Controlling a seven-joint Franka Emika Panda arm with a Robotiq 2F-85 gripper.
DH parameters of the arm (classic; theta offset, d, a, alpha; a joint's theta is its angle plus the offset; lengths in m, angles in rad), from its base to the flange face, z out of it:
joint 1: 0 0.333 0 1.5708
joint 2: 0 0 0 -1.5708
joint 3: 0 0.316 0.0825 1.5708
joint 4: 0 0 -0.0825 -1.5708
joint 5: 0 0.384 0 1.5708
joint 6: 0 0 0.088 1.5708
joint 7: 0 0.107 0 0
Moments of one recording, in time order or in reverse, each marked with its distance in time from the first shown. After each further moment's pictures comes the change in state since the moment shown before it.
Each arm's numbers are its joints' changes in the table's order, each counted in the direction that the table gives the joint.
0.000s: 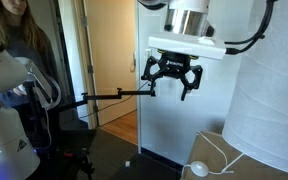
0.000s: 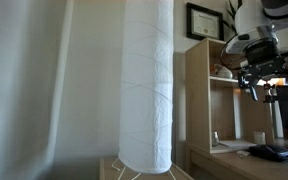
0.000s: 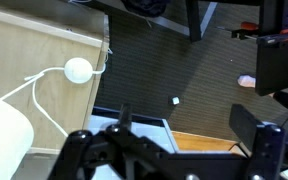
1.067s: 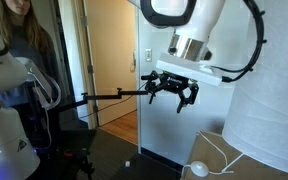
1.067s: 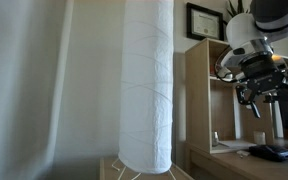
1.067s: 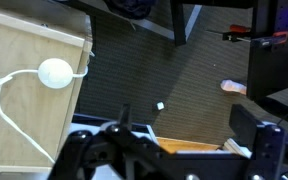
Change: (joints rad) arm 0.001 -0.114 0.042 0.030 -0.003 -0.012 -0.001
